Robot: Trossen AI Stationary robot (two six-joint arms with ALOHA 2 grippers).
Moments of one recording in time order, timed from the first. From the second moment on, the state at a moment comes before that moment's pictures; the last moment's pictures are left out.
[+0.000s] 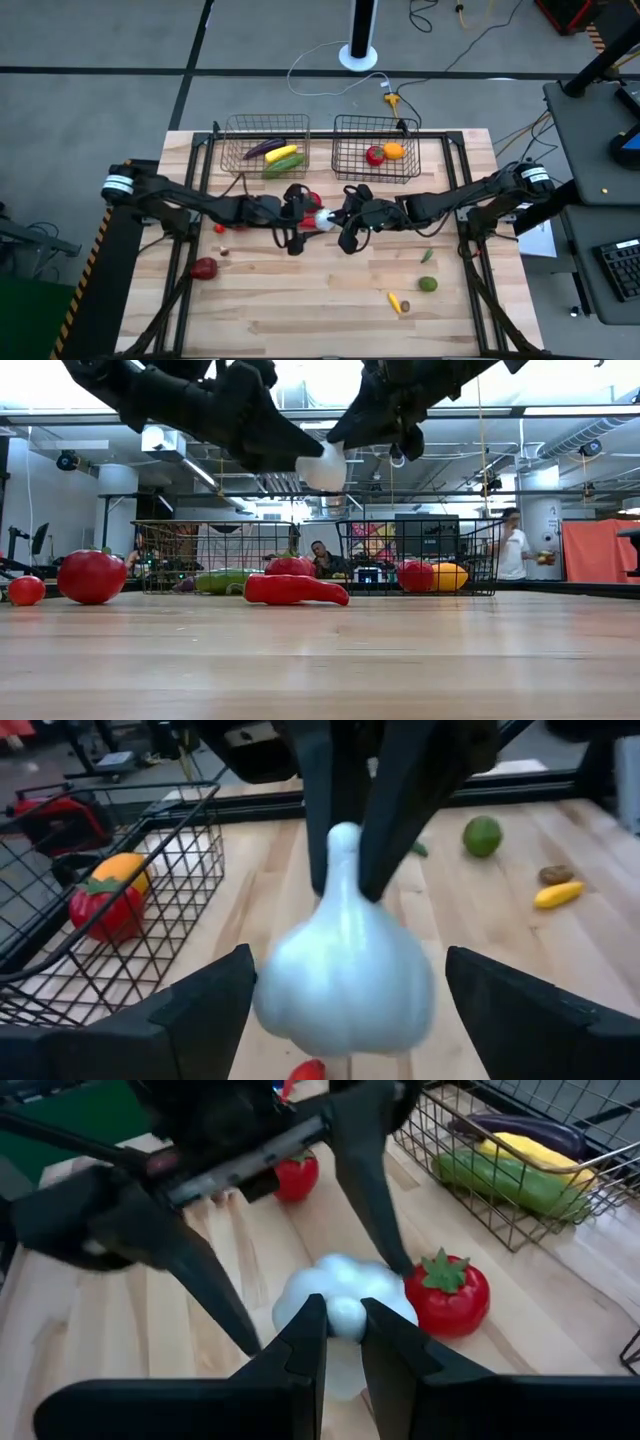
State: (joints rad) left arm -0.09 1.49 0.71 0.44 -0.18 0.04; right arm 0.14 1.53 1.01 0.01 0.33 0.39
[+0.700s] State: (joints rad) left arm -0.09 1.55 0.75 0.43 -0.18 0.03; right arm 0.14 1.53 1.01 0.04 0.30 0.38
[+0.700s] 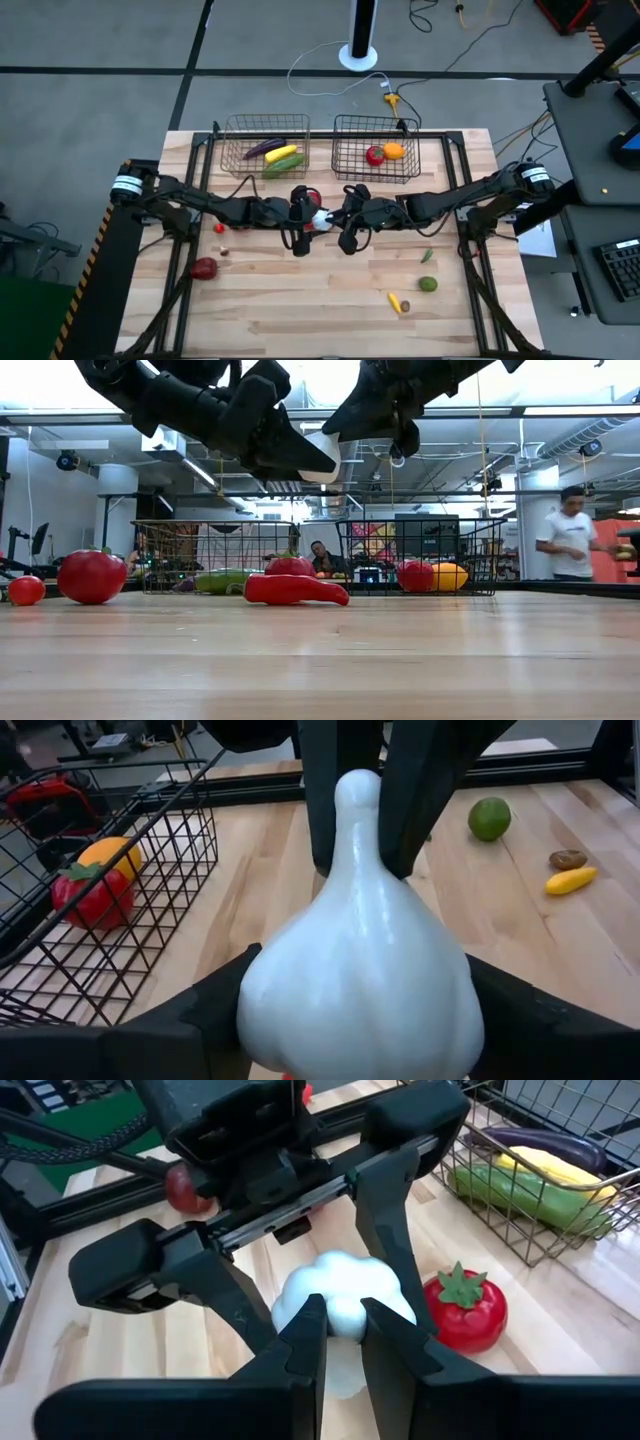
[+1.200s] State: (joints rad) left arm -0.09 1.55 0.75 0.39 -0.17 0.01; right arm 0.13 1.52 1.01 0.03 0.31 0.40
